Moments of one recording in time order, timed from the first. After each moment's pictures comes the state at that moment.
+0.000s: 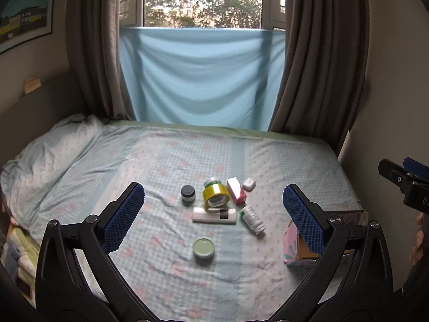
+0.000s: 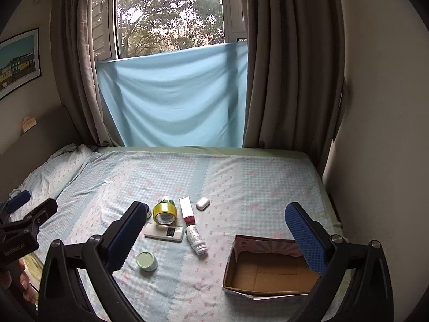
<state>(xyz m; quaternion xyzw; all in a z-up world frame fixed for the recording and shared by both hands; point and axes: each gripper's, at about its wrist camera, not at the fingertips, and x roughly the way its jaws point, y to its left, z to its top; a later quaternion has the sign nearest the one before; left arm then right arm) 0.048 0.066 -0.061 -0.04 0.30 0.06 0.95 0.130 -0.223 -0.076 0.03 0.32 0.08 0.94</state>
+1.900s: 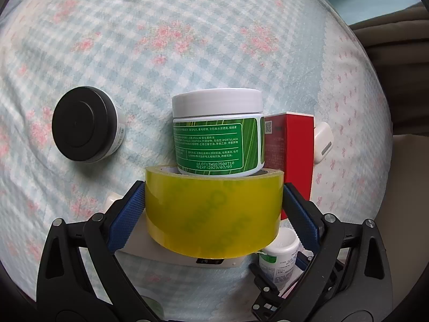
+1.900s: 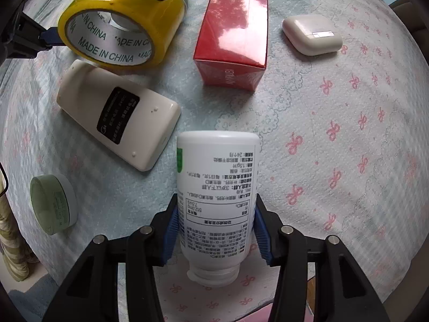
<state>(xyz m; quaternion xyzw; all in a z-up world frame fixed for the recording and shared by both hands) 0.452 0.129 -0.480 -0.27 0.65 0.04 0.71 0.395 -0.057 -0.513 -0.18 0.70 0.24 0.65</state>
